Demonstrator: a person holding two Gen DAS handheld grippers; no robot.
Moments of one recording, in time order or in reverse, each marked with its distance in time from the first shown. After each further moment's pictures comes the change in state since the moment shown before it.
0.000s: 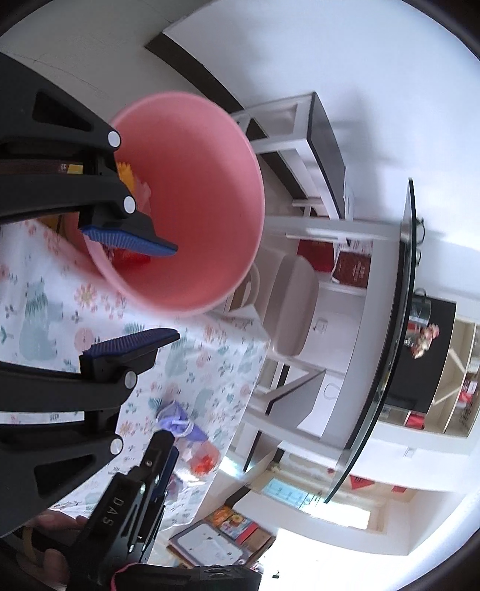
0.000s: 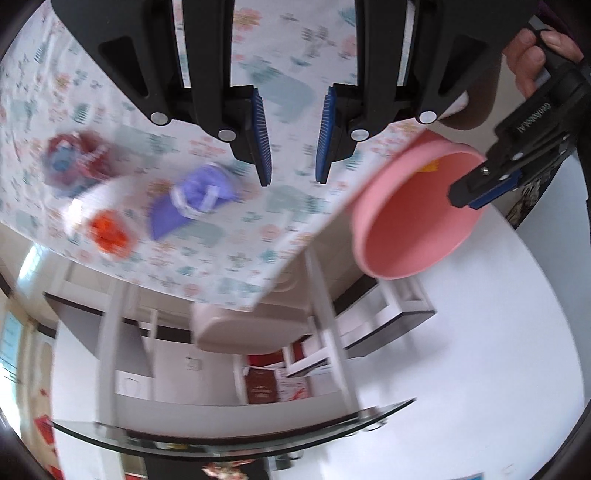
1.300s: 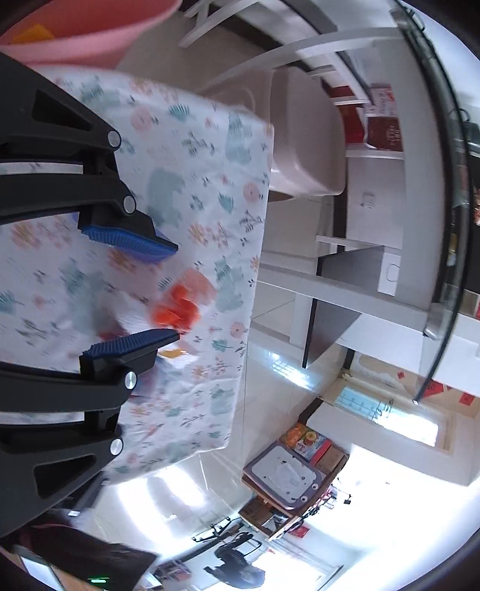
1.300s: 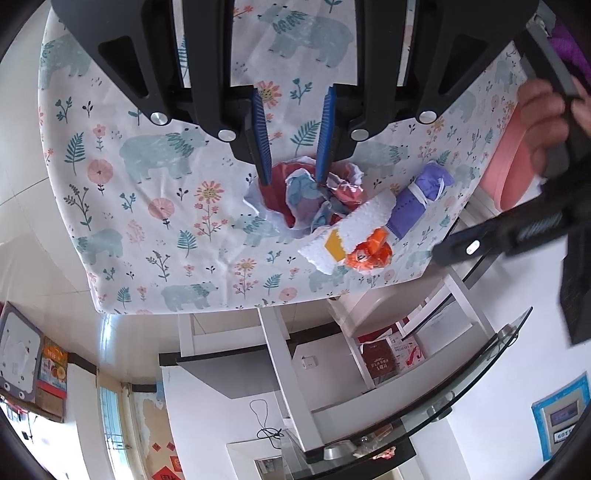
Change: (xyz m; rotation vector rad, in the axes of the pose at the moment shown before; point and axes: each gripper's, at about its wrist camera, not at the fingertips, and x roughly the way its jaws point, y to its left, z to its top) left arm 0.142 -0.211 0.061 0.198 0.253 -0.343; right arm -0.039 -0.181 -0.041 0.331 -0.068 -0.172
